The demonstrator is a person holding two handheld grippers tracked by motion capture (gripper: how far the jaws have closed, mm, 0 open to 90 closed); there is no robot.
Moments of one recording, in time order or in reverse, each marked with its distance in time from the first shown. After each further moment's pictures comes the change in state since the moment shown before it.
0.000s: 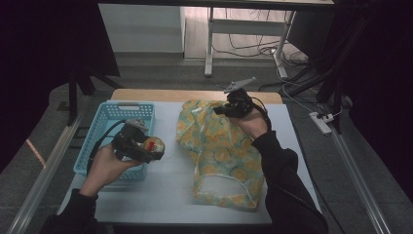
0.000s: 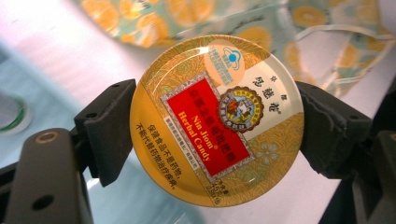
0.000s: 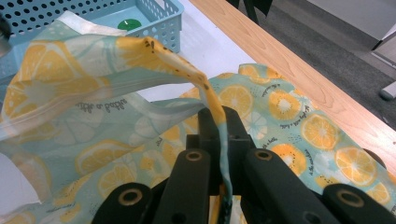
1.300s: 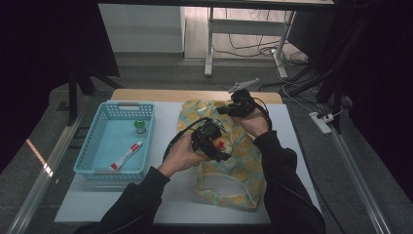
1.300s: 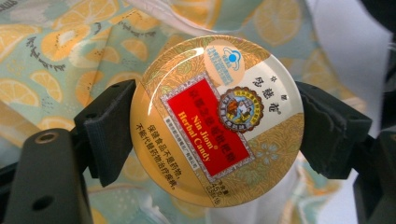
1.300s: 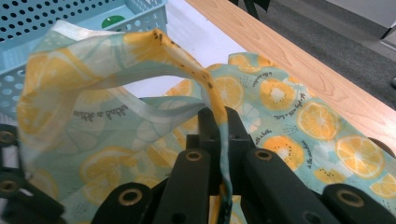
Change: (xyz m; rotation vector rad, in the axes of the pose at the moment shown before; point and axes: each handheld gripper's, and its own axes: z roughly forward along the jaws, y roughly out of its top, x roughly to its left) left arm -0.070 0.124 0.136 0.047 -0.113 0.263; right arm -0.027 -0.018 0.013 -0.010 0.023 0.055
